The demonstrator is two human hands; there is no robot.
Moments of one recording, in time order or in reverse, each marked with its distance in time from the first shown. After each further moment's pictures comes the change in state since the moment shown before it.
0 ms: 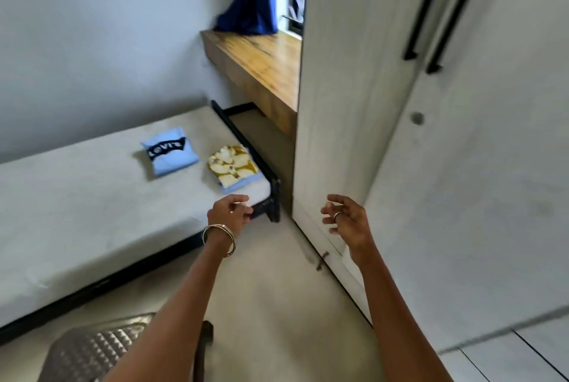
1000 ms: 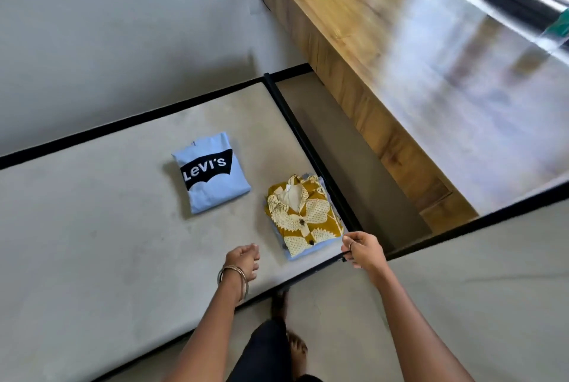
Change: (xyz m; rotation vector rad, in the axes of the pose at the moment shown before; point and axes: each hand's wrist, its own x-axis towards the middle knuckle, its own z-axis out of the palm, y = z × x) left_hand 0.522 -0.081 -0.123 -0.155 0.114 -0.711; right_hand 0.480 0.005 0.375 -0.390 -0.201 0.425
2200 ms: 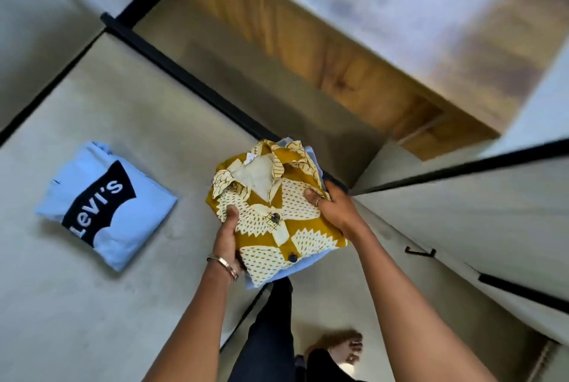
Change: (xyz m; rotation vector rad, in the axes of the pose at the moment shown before) left_hand 0.196 0.021 0.131 -0.094 -0.572 -0.277; right_hand 0.165 0.033 0.028 0.198 0.024 0.157
